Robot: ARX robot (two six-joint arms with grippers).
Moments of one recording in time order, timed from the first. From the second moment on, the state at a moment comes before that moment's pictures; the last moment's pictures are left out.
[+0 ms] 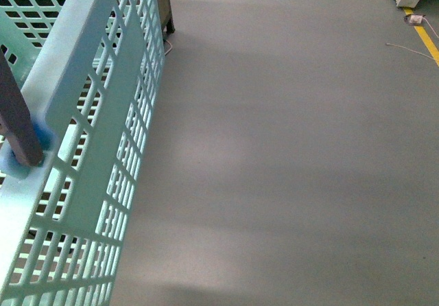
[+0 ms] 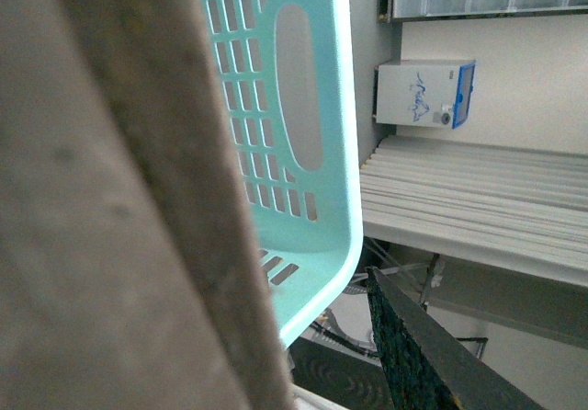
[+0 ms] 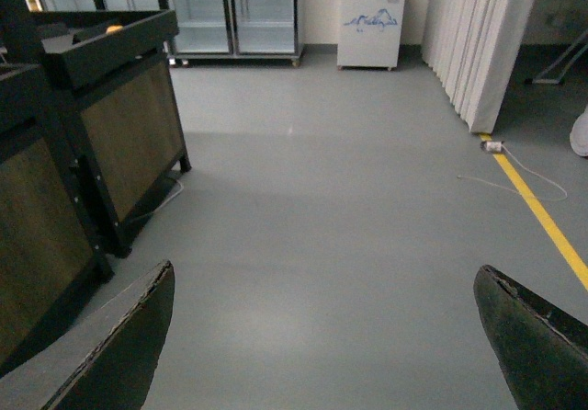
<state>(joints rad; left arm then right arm) -0.24 0.95 0.78 -0.24 -0.11 -1.56 0.00 0.00 0.02 0.00 0.00 0.00</state>
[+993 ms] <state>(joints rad) -0.24 0.95 0.78 -0.24 -0.11 -1.56 0.00 0.00 0.02 0.00 0.00 0.00</state>
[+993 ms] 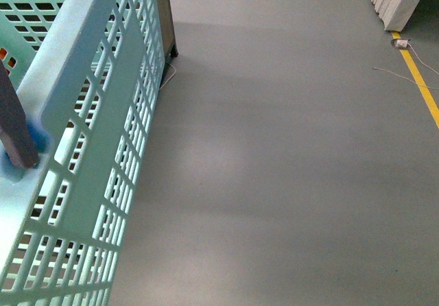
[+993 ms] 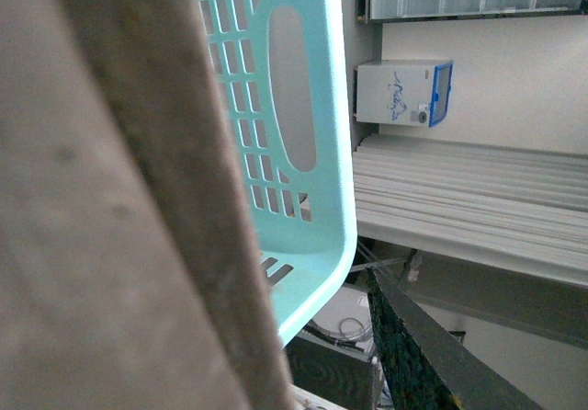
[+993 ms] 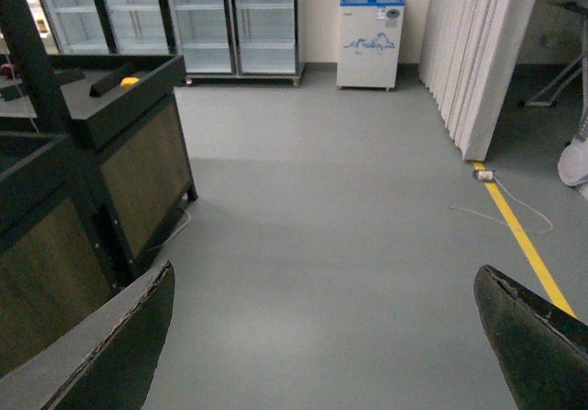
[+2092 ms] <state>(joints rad) -0.24 0.95 0.79 -0.24 -0.11 -1.56 0.00 0.00 0.02 0.00 0.00 0.00</state>
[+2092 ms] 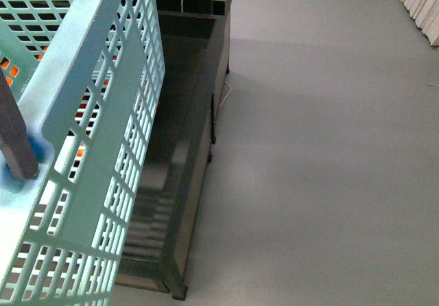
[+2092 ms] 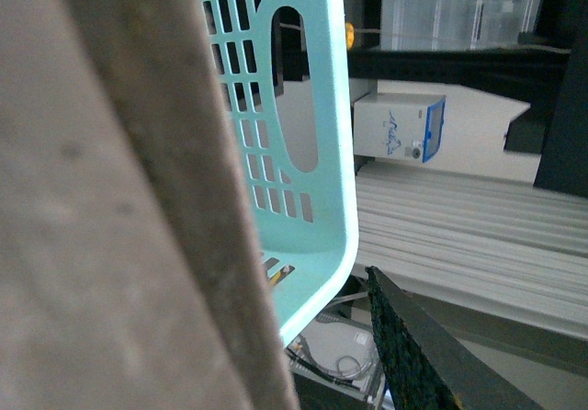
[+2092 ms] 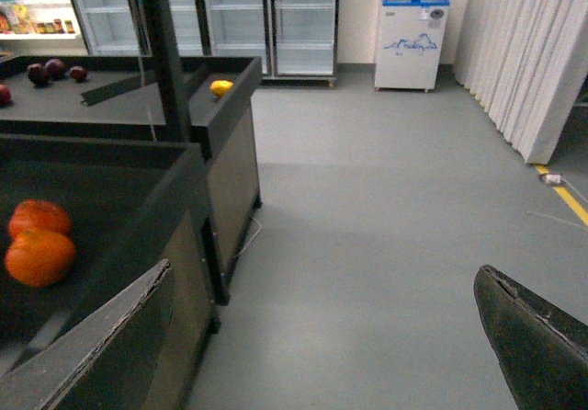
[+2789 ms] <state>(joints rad) -0.24 0.95 0.79 -0.24 -0.11 -1.56 0.00 0.00 0.02 0.00 0.00 0.00</state>
